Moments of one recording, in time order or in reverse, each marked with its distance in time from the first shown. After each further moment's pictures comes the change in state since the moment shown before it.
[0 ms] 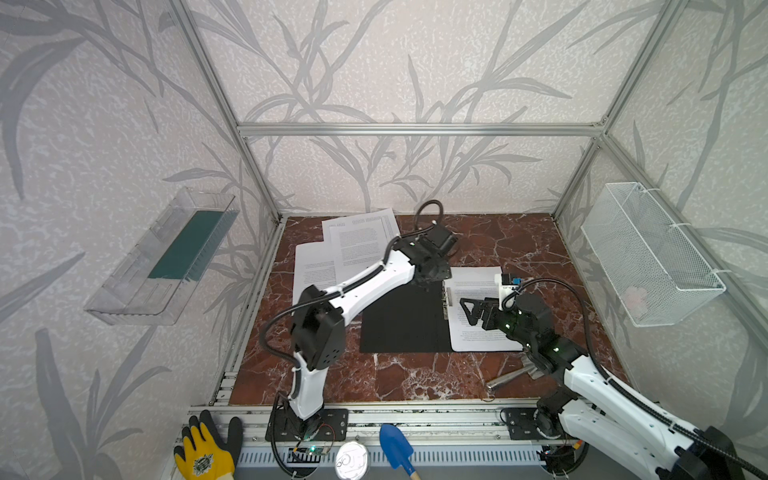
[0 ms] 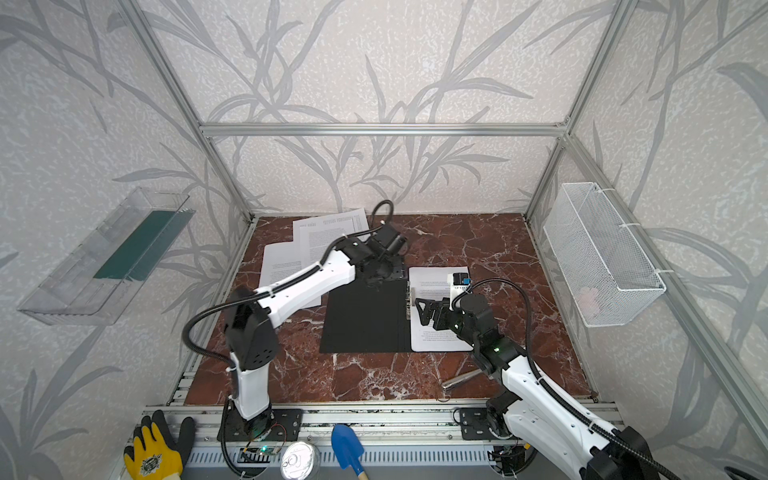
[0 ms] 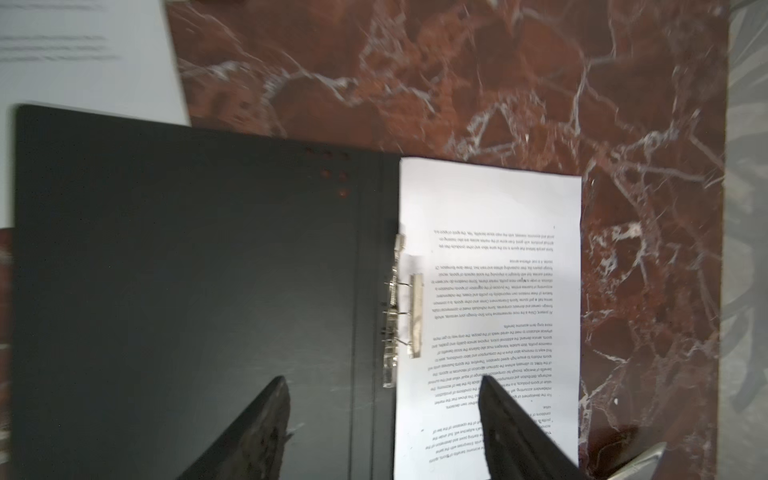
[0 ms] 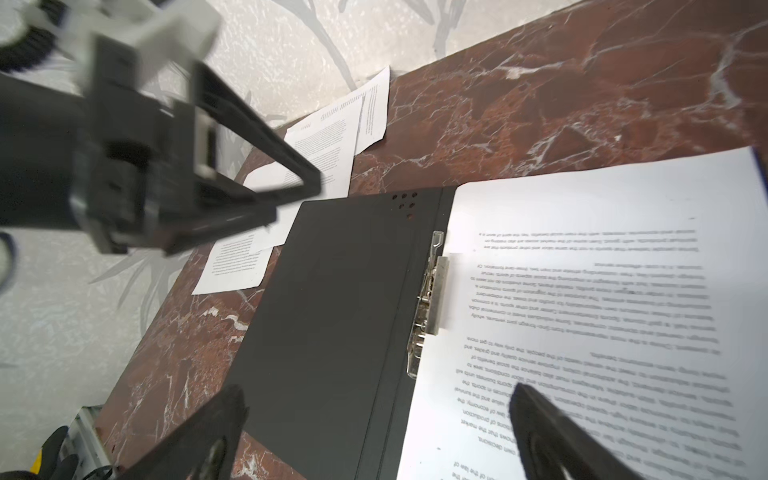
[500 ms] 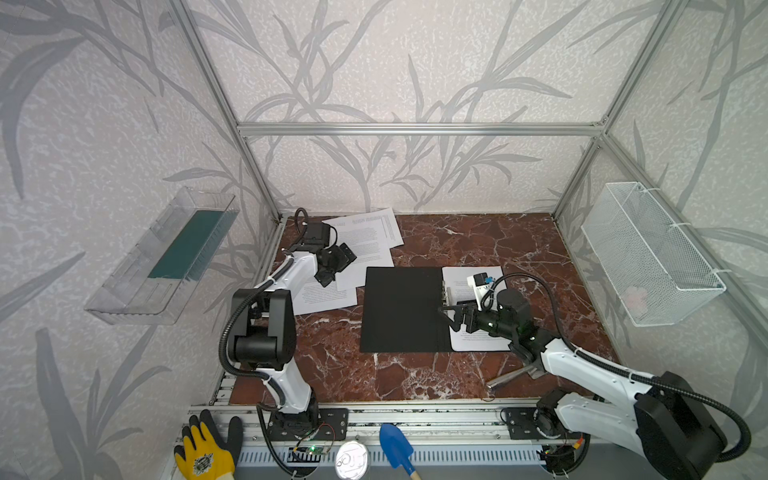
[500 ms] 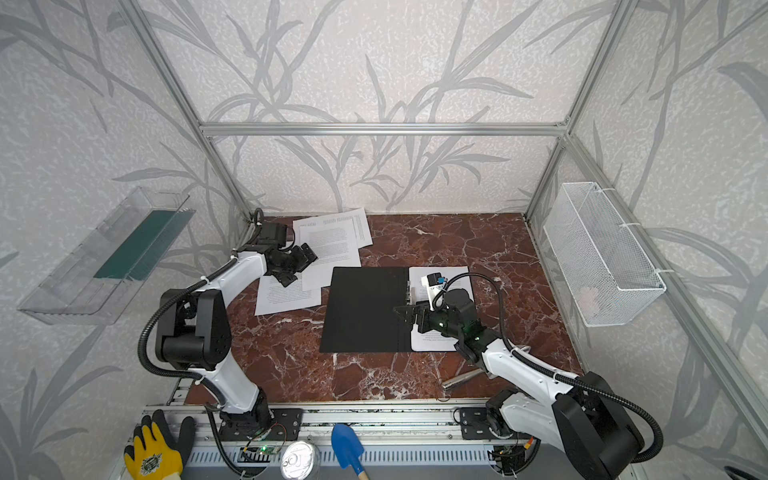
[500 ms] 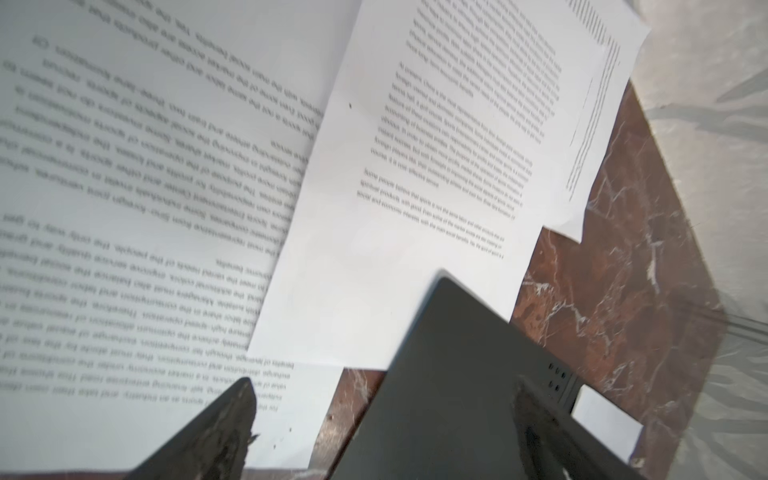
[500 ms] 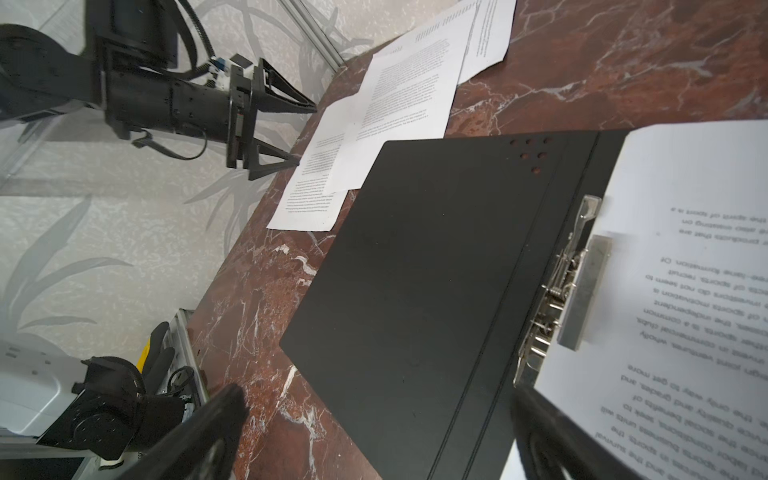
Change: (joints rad) left arm 0.731 -0.068 -0.417 0.323 0.377 0.113; right arm 0.049 0.227 -0.006 0.264 -0.237 0.000
